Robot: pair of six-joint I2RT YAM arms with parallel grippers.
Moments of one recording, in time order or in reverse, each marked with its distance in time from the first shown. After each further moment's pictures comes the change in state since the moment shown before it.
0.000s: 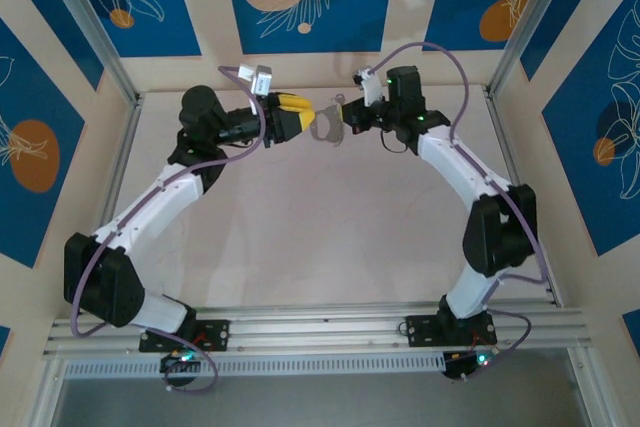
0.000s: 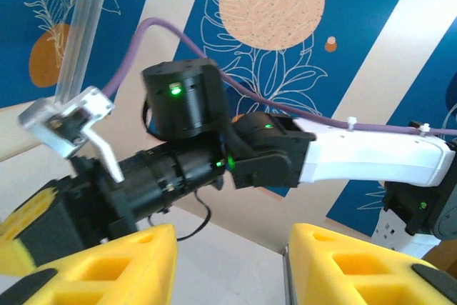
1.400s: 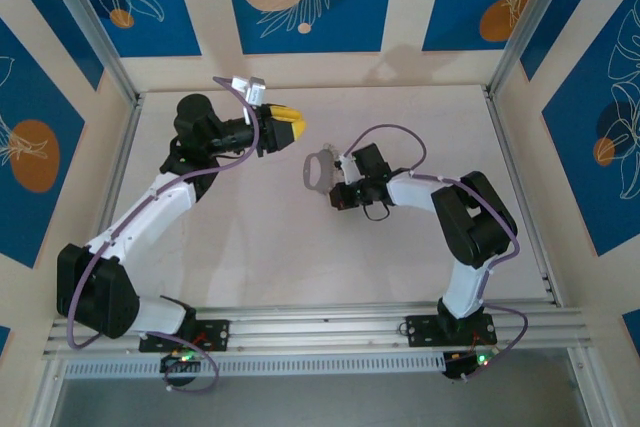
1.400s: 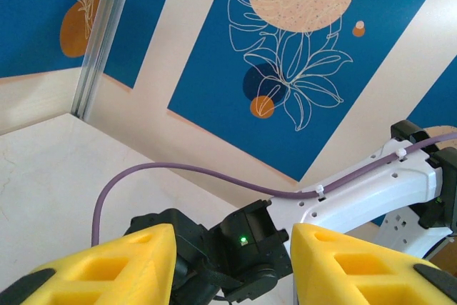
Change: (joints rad) left arm 0.032 -0.058 -0.084 -0.079 -0.010 0.042; right arm 0.163 0.070 -0.505 0.125 0.069 0.221
